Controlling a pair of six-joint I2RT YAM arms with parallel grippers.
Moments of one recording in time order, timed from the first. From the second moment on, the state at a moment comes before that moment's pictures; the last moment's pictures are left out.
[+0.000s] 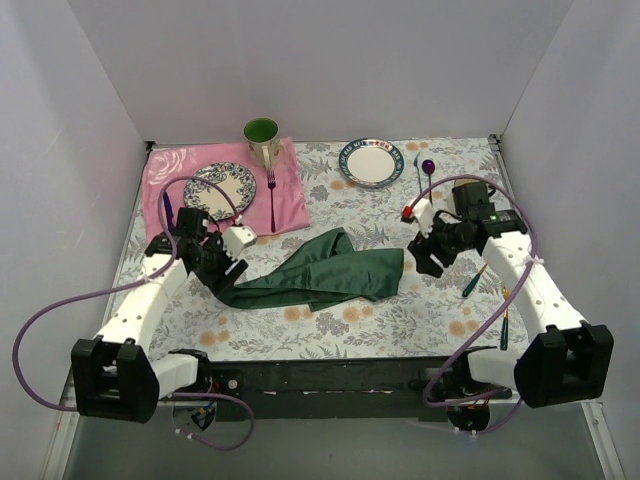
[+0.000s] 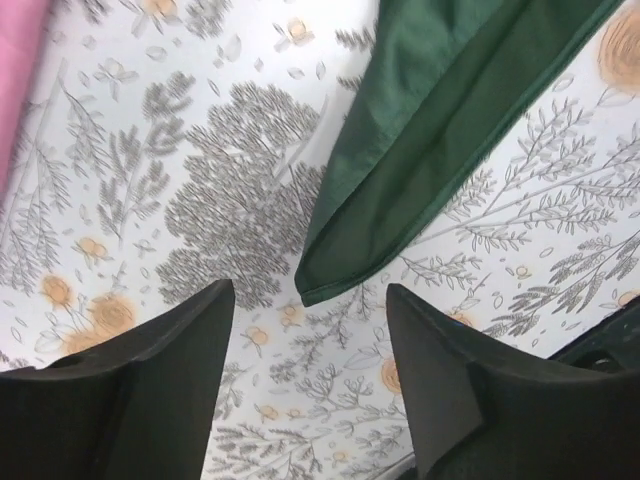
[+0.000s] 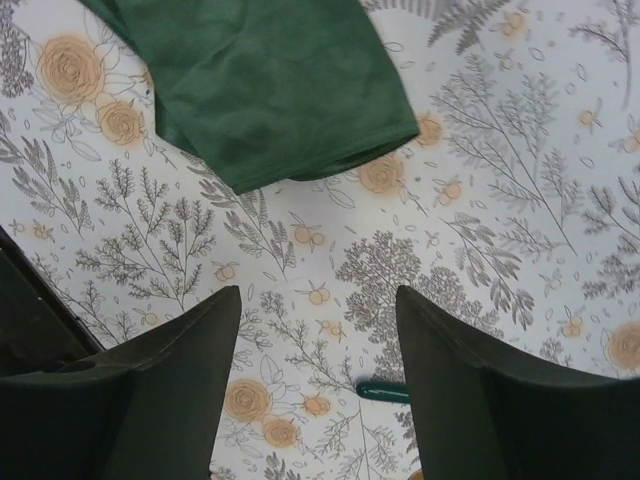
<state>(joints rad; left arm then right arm) -0.14 1.14 0.84 -0.85 0.24 0.71 0.16 1.24 1.08 -0.96 -0.47 -0.77</state>
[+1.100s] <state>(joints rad) -0.07 1.20 0.87 -0.84 0.44 0.44 0.63 1.29 0.62 -0.45 -0.14 -0.98</state>
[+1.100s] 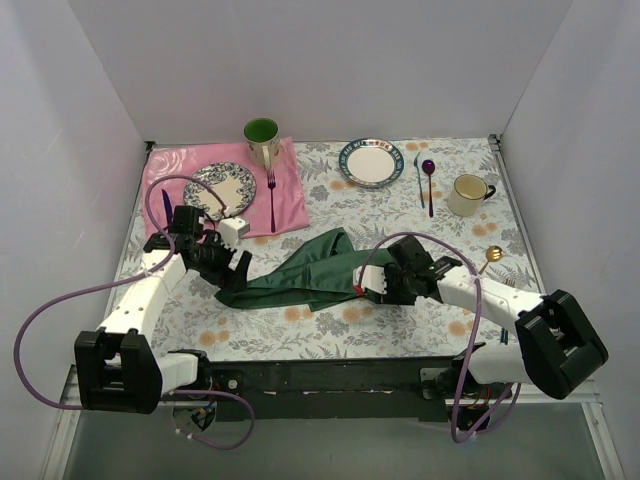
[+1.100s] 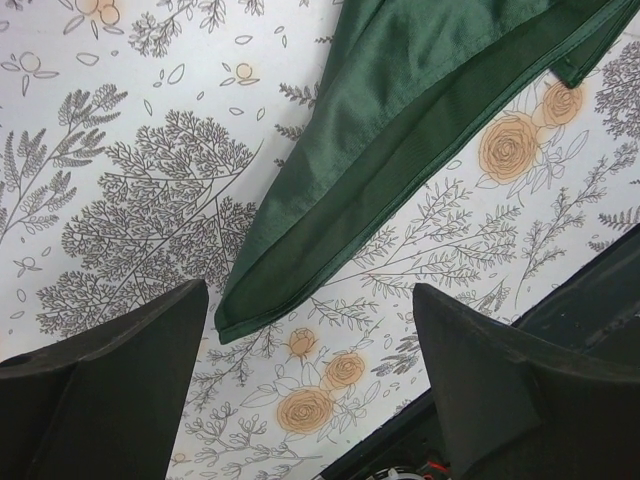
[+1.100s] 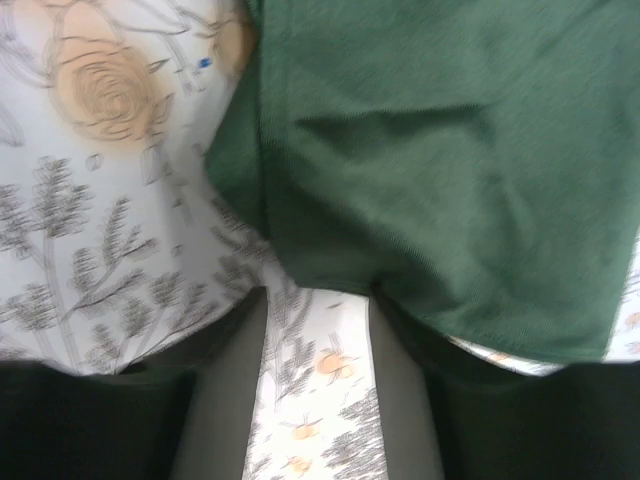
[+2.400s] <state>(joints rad) -0.07 1.30 0.68 -0.66 0.24 0.45 0.64 1.17 0.59 -0.51 -0.18 -0.90</state>
